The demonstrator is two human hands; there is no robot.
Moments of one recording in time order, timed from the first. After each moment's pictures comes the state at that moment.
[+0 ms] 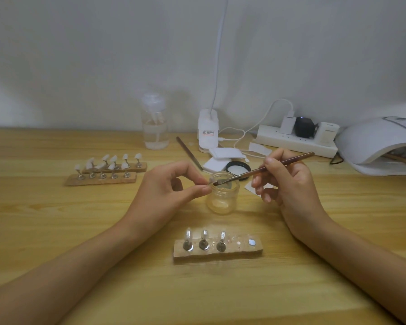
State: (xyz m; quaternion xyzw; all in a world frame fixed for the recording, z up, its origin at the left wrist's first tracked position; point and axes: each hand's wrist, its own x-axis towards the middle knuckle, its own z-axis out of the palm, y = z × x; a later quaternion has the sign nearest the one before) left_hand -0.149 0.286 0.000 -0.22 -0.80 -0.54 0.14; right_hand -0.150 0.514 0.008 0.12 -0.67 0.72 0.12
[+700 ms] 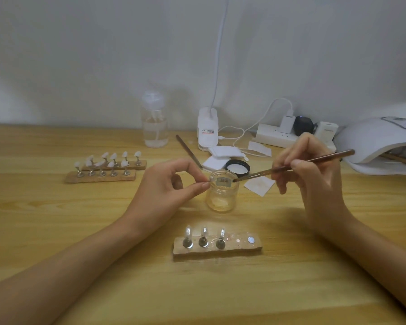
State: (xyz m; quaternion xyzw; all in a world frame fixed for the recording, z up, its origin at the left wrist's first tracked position) left_hand -0.151 0.284 -0.001 -0.22 -0.80 -0.54 0.13; right_hand -0.151 0.536 0.022 0.26 -0.67 0.66 0.21
